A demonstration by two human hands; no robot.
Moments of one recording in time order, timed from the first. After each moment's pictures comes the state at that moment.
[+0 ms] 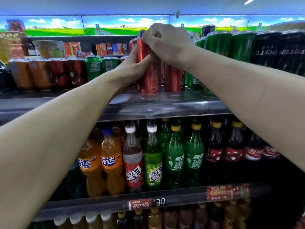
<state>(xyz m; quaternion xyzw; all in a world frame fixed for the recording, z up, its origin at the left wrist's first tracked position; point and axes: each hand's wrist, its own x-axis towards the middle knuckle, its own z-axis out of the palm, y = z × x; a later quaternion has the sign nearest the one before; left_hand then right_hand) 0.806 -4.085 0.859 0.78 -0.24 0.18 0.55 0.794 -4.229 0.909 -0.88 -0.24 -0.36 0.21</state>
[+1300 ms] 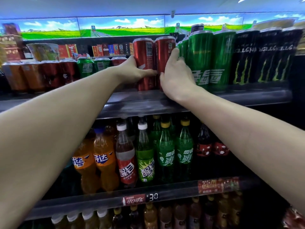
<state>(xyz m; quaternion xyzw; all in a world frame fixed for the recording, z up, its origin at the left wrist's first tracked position) 0.834 -4.094 0.864 0.88 -0.18 0.12 0.43 0.789 -4.259 0.839 -0.90 -0.08 -0.34 0.24</state>
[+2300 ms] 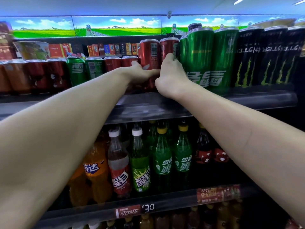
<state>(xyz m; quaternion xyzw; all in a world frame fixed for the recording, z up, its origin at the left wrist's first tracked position) 0.860 -4.134 0.862 0.85 -0.06 0.07 0.52 0.802 -4.257 0.849 -0.91 -0.09 -0.28 0.30</state>
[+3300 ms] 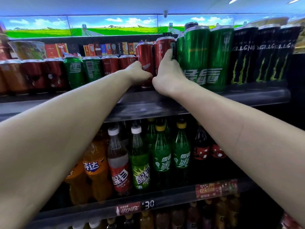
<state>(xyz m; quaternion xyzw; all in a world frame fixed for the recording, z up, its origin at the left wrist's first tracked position) 0.869 -4.133 0.863 0.93 -0.07 0.17 0.32 0.801 -4.257 0.849 -0.92 -0.06 -0.26 0.30</state>
